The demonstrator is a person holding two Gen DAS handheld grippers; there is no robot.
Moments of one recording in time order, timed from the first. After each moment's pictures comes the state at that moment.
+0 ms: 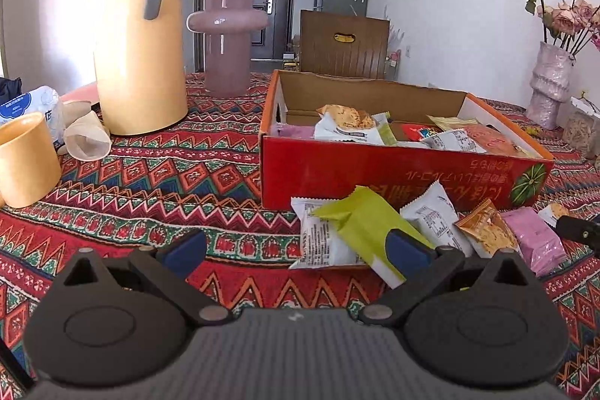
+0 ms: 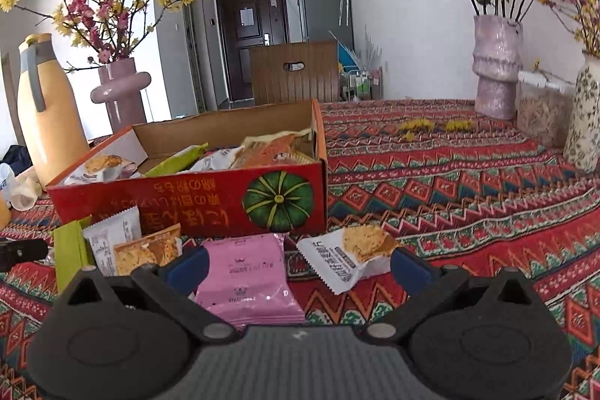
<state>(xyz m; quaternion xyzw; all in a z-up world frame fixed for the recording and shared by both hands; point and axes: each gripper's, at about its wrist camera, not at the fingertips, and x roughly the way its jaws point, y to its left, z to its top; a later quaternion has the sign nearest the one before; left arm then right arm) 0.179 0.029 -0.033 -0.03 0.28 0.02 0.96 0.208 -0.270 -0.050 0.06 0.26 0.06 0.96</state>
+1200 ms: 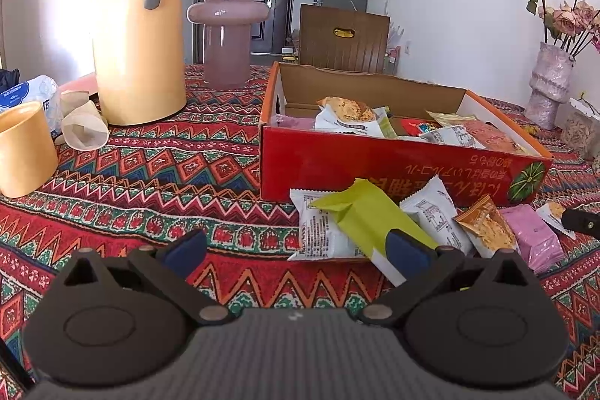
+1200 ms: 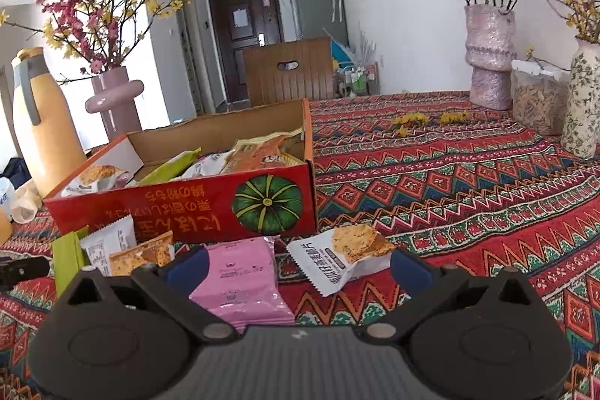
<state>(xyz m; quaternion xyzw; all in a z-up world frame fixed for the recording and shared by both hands) 0.180 0.031 -0.035 -0.04 0.29 0.02 0.96 0.212 -0.286 -0.048 0.07 0.27 0.06 0.96</state>
